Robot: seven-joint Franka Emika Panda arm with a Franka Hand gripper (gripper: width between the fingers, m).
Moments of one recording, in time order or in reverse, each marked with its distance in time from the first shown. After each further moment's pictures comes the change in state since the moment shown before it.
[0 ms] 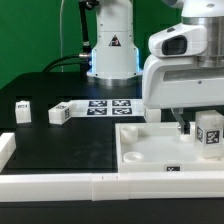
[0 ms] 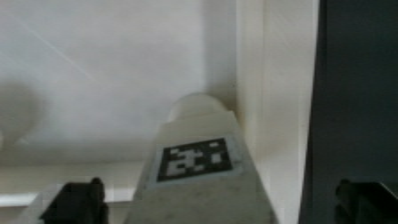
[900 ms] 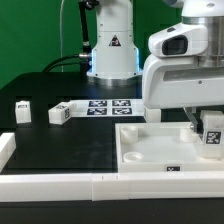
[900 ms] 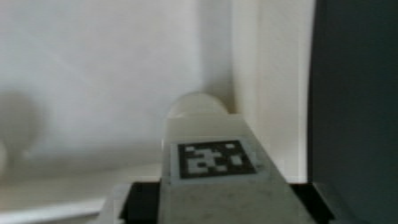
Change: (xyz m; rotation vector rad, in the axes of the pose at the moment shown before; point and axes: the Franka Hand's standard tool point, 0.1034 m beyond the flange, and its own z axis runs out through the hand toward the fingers) arm 0.000 0.000 0.000 0.003 0.003 0.356
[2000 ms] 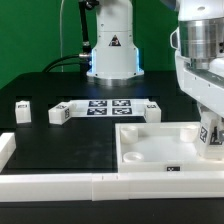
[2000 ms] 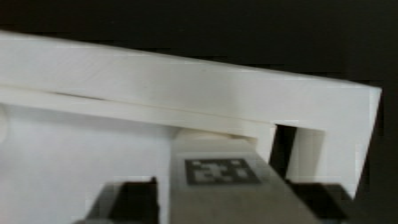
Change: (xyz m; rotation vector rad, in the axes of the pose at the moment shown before) arm -0.001 -0.005 0.003 0.060 -0.021 1.056
